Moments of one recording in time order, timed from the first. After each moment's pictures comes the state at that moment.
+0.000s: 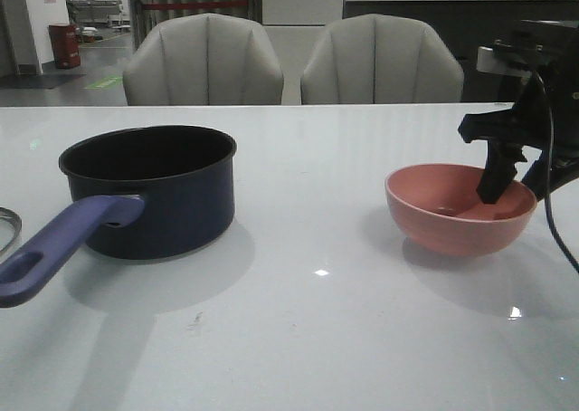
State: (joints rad) left arm -0.34 0.02 -0.34 -0.05 0.48 0.05; right arm 0.07 1.86 -1.24 0.30 0.60 -0.24
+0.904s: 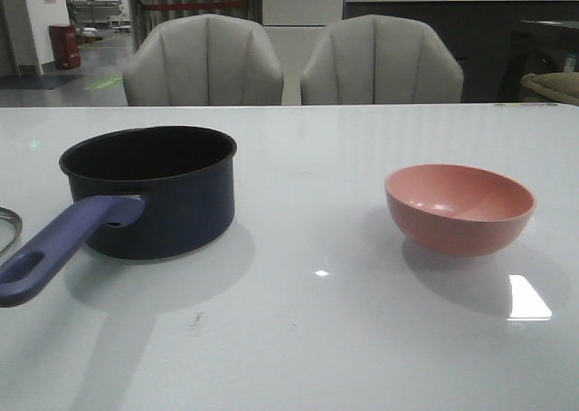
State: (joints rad) left arm -0.34 0.02 -0.34 -0.05 0.48 0.05; right arm 0.24 0.84 -0.81 0.30 0.40 -0.29
